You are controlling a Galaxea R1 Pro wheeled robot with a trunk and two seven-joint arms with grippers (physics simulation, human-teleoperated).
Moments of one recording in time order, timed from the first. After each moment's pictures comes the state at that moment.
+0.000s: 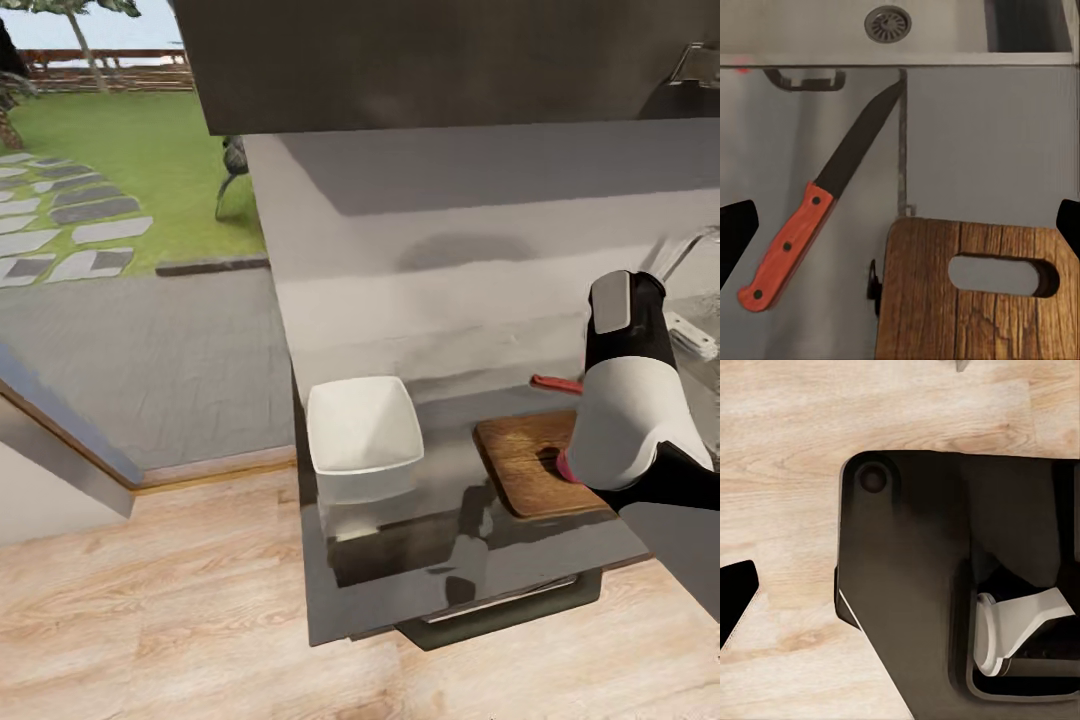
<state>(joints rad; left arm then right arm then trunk) 0.40 -0.03 0.05 -0.64 0.02 -0.56 -0.08 -1.48 -0.02 -0.62 -0.76 -0.25 0.53 -1.16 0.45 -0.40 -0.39</state>
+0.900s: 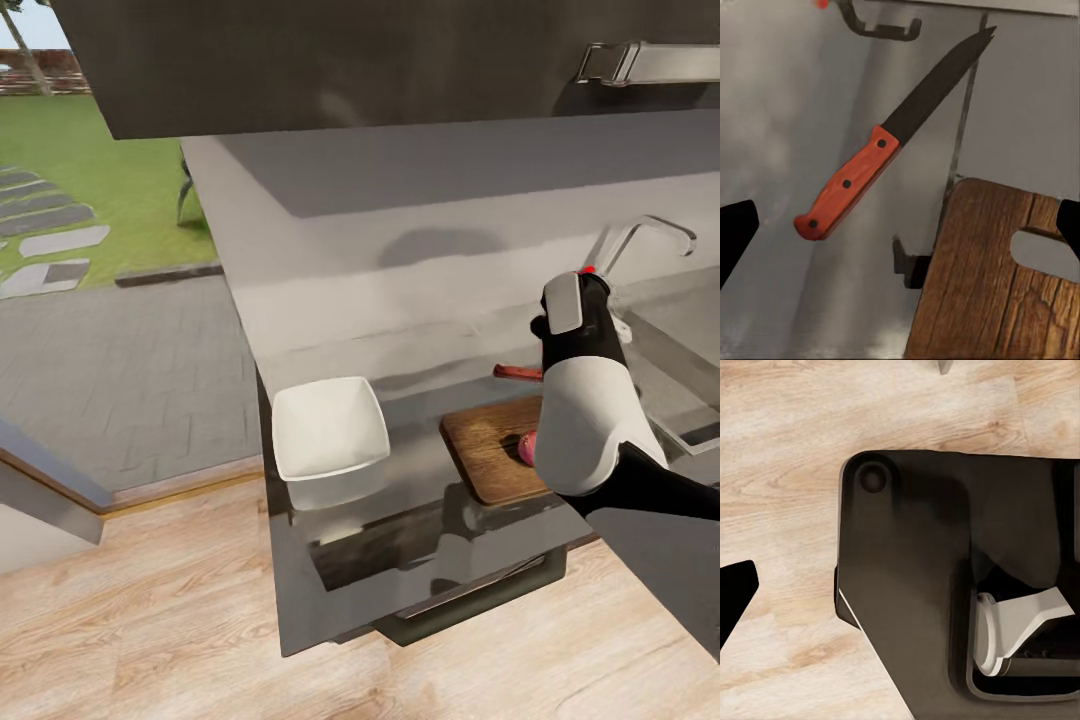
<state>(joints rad) 0.40 -0.03 0.05 -0.64 0.02 -0.56 -0.08 -1.48 0.09 -0.61 -0.75 -0.25 0.64 -0.96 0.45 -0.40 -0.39</state>
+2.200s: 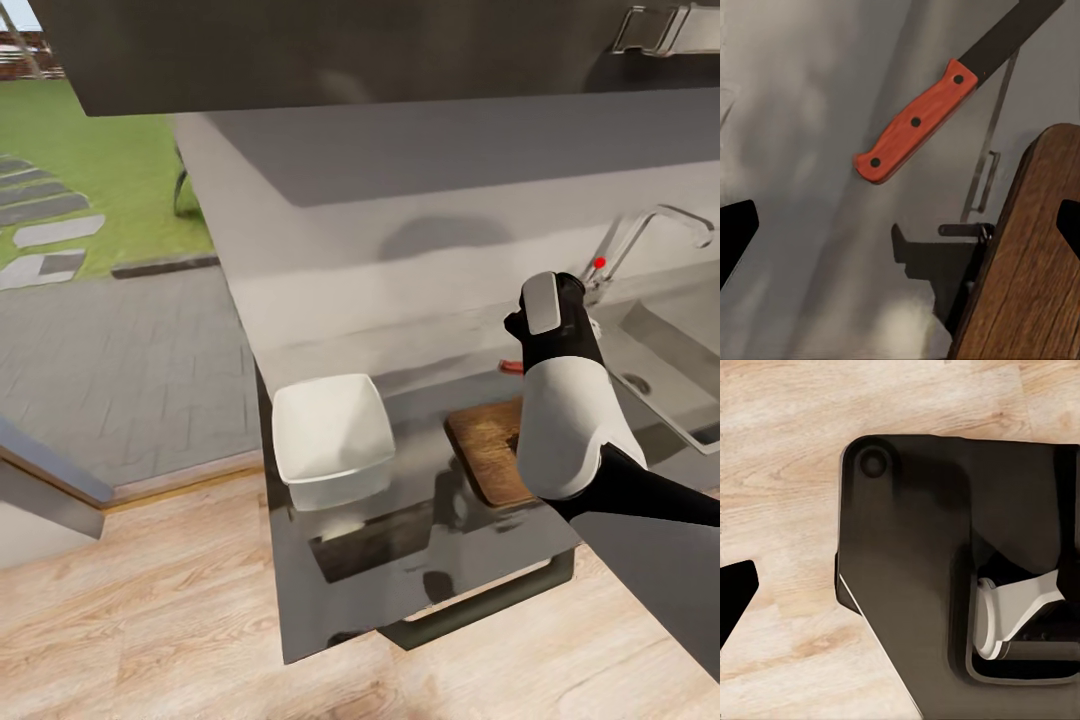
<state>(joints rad) 0.40 -0.03 0.05 -0.64 0.02 -0.56 -0.08 -1.48 0.15 -0.61 -0.75 -0.24 0.67 -0.91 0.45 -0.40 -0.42</state>
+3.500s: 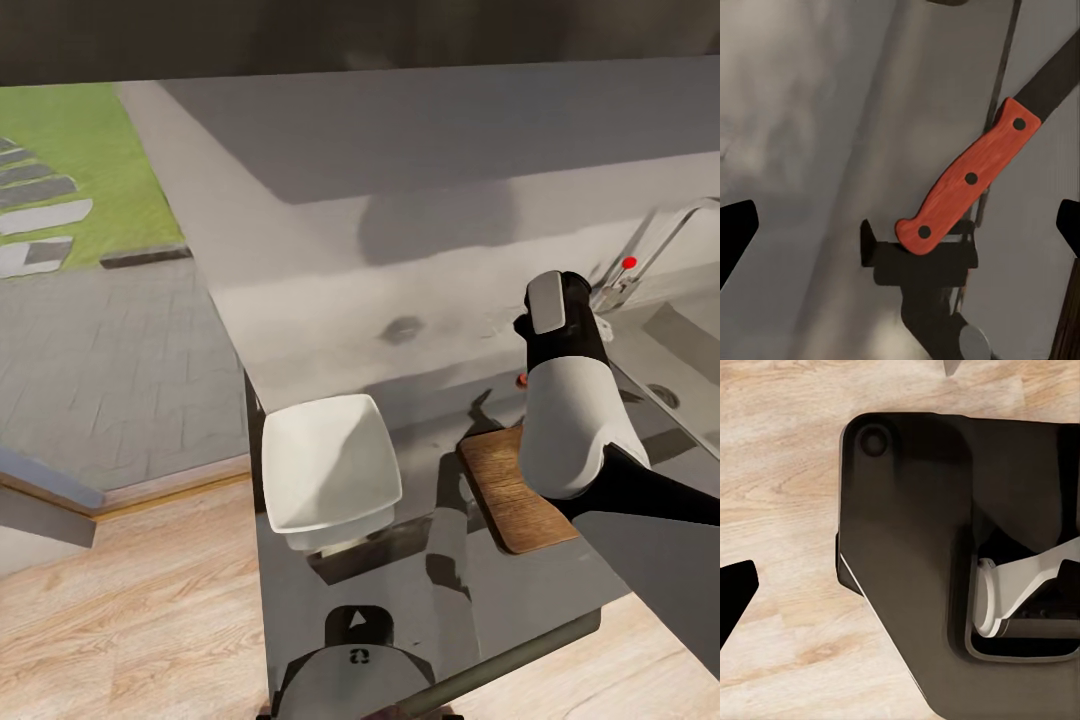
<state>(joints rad) 0.40 -0.03 0.05 -0.64 0.02 -0.56 -0.08 -1.48 0.14 -0.61 -0.76 -0.23 0.66 -0.97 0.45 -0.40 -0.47</state>
